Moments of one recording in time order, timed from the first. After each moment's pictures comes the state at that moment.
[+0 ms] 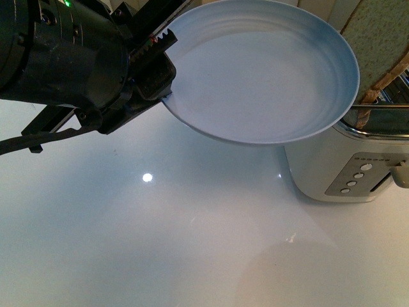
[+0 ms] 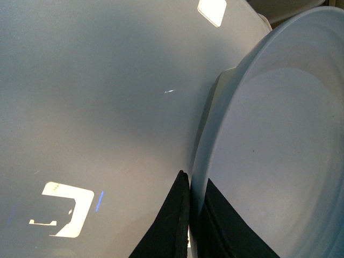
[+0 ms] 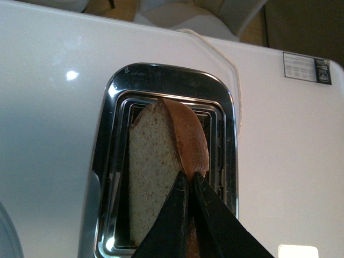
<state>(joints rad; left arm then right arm) -0.52 1.61 0.80 0.10 0.00 -0.95 0.23 1.64 1.18 -0.22 0.27 -0.04</state>
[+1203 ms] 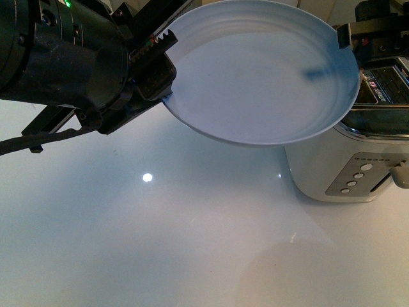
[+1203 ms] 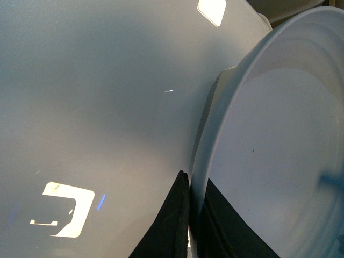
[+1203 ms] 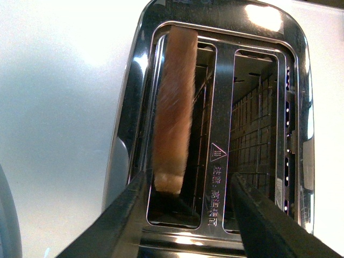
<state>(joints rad) -0.52 1.61 0.80 0.10 0.00 -0.95 0.25 1.67 0.99 -0.05 0.20 0.00</state>
